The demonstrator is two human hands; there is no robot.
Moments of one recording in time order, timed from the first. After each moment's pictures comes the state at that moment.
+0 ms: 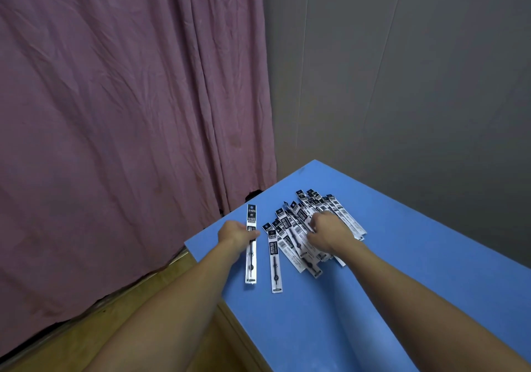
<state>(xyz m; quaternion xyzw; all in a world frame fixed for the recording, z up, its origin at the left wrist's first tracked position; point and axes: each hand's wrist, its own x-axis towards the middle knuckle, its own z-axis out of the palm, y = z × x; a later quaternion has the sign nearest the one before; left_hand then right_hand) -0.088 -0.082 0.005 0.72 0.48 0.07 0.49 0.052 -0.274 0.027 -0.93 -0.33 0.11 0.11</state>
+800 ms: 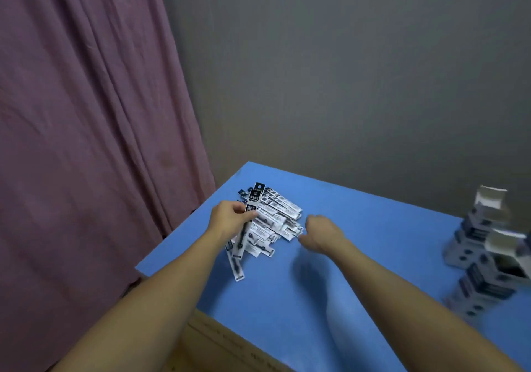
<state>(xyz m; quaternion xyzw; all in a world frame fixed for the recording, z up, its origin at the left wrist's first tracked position) -0.082 -0.158 0.077 0.86 0.18 0.08 0.47 -0.019 -0.387 0.054 -0.98 -0.14 0.10 0.11</state>
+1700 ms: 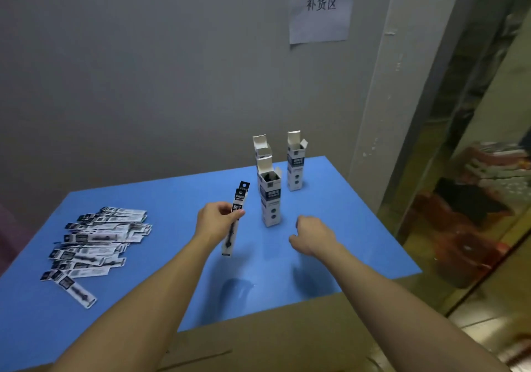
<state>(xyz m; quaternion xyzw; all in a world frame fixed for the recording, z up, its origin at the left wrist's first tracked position) -0.155 -0.468 0.081 0.86 -0.07 -0.05 0.51 -0.249 -0.687 0.058 -0.97 0.18 0.05 0.15</state>
